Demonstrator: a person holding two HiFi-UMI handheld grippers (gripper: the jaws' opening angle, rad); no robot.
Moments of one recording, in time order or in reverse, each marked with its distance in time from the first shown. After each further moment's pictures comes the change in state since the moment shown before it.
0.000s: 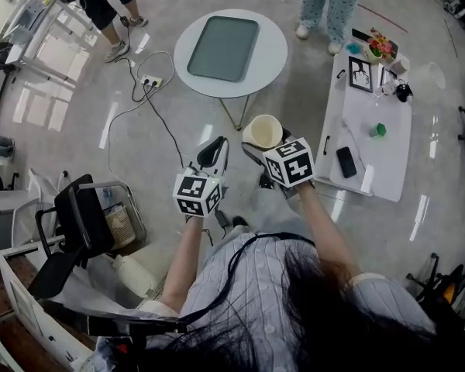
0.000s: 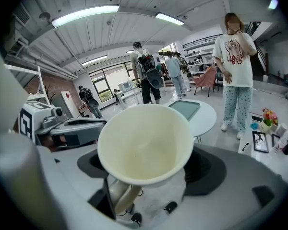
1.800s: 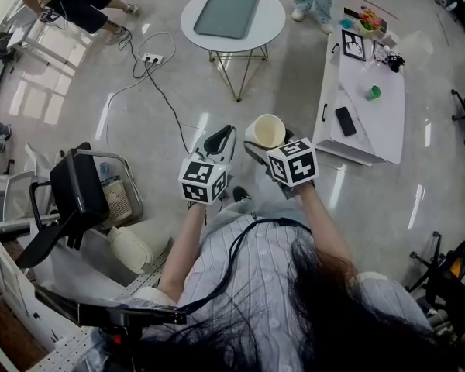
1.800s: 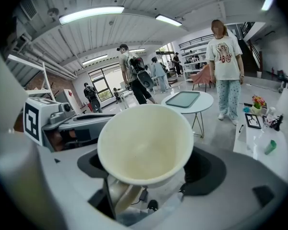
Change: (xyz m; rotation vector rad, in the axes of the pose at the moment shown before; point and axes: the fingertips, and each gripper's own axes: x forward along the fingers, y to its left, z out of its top) left arm -0.137 -0.083 -0.072 0.024 0.001 -0.074; right arm -0.088 0.133 -0.127 0.040 0.004 -0.028
